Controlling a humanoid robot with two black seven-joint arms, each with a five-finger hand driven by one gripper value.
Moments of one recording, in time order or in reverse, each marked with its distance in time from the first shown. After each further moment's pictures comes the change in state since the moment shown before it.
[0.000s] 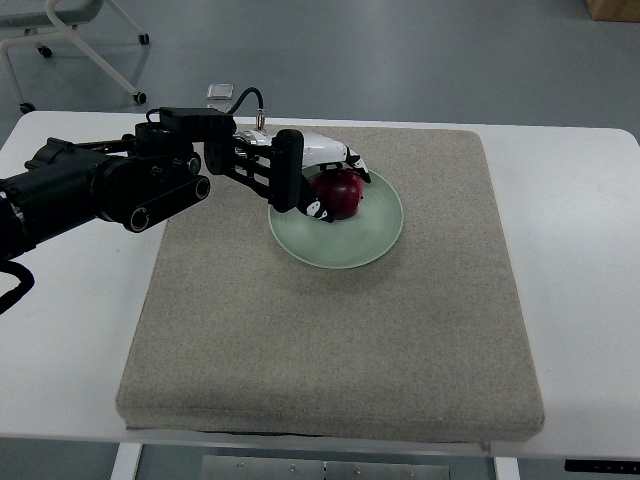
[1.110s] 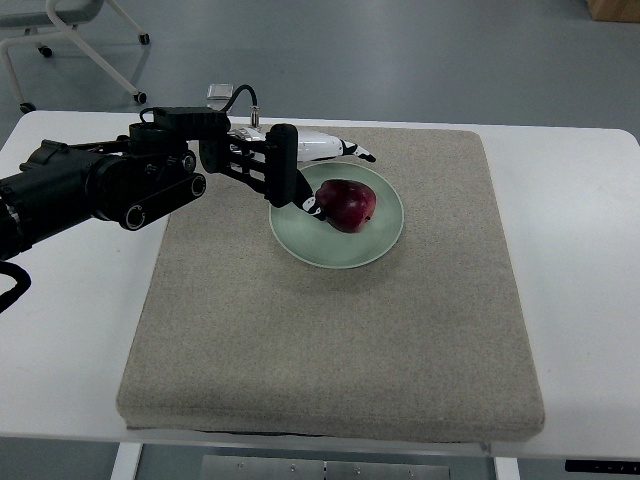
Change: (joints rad) left arm 0.001 0.017 -0.017 0.001 -0.020 0.003 -0.001; right arm 0.001 0.000 0.000 0.000 0.000 0.000 0.000
